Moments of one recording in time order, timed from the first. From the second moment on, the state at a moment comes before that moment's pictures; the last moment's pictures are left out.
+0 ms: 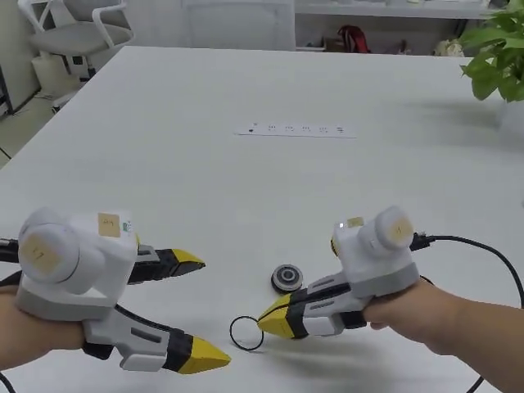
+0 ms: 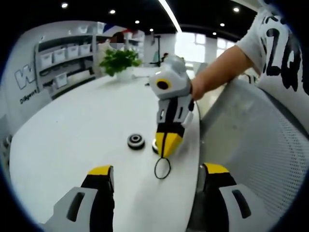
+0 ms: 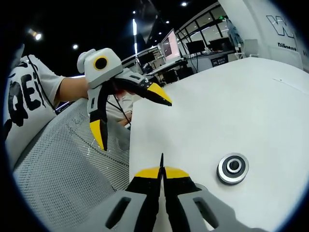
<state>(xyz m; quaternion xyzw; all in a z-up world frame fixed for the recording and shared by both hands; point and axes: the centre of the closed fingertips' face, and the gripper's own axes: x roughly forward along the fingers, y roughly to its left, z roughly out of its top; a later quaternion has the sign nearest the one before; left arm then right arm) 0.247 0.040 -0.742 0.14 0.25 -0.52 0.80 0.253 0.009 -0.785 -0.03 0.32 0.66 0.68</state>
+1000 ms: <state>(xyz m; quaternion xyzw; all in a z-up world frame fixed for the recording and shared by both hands) 0.248 0.037 -0.747 0.15 0.26 -0.53 0.79 0.266 0.005 -0.780 -0.04 0.29 0.65 0.70</state>
